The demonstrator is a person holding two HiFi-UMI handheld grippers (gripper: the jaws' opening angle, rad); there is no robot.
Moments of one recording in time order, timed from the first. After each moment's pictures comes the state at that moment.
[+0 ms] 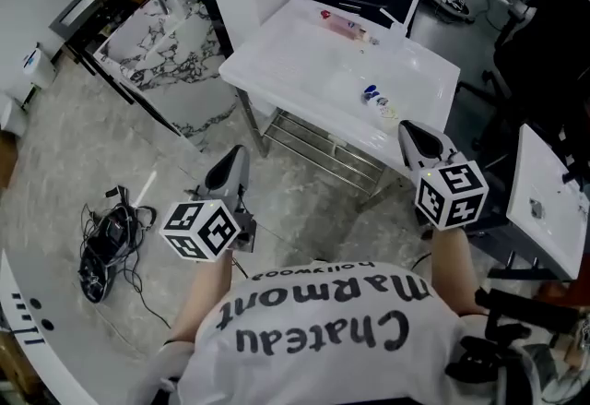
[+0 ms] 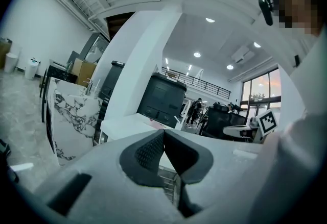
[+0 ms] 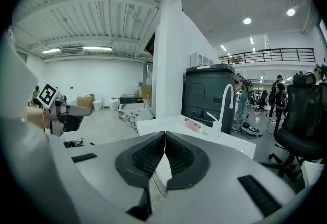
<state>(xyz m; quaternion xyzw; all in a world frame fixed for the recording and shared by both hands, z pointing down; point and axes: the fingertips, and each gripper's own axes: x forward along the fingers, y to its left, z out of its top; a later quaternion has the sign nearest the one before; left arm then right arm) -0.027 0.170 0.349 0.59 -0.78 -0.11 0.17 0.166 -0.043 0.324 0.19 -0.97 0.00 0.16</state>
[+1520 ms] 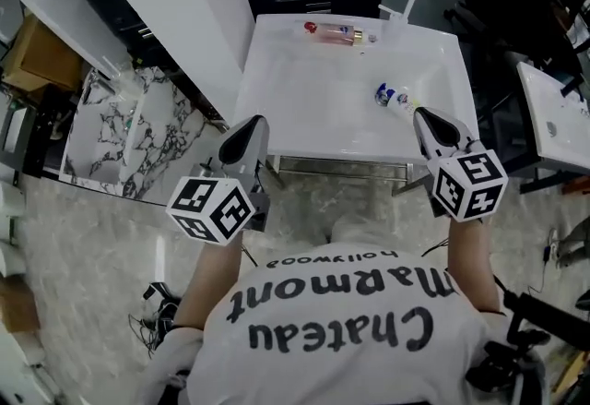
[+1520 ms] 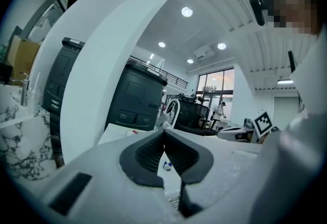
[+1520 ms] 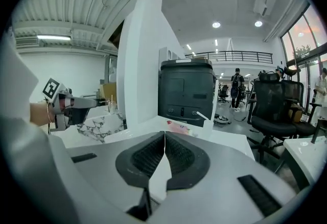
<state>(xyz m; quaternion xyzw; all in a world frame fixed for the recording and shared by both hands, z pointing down) -0.241 0.000 0.325 0.79 -0.60 -0.06 0.15 0.009 -0.083 0.333 0.40 -0.90 0.05 0.17</state>
